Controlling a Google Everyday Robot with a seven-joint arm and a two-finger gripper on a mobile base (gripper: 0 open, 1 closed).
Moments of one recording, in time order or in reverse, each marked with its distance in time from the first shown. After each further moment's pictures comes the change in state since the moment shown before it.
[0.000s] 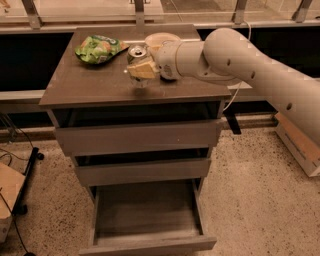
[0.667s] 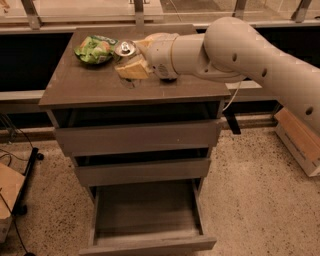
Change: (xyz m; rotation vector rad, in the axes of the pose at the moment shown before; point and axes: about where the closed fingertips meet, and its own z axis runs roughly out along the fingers) arm -0.043 0.055 -0.024 -0.072 -0.029 -0.130
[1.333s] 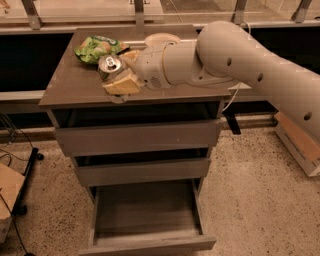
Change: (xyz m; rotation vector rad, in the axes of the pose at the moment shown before) arm -0.012 0.062 0.008 -0.167 -0.018 -0.064
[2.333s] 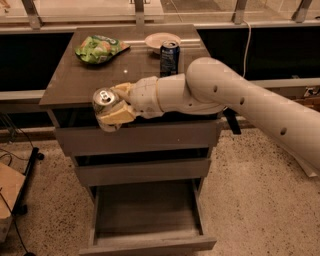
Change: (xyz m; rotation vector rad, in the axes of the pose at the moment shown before) arm 0.055 0.054 0.032 -0.155 -0.061 0.032
